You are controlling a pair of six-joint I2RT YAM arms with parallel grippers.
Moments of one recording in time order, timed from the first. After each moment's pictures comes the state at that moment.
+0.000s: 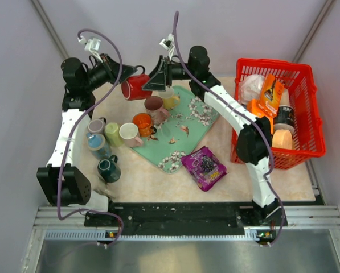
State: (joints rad) left arm 0.03 1.47 1.47 0.11 0.87 -0.58; right arm 0.58 2.17 2.14 0.25 -1.09 0.70
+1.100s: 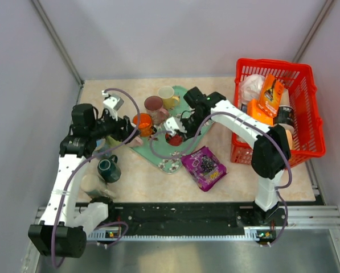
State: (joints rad) left arm -0.04 1.00 1.07 -0.55 0.71 0.14; right arm 0.64 1.90 1.73 -1.04 -0.64 -1.25
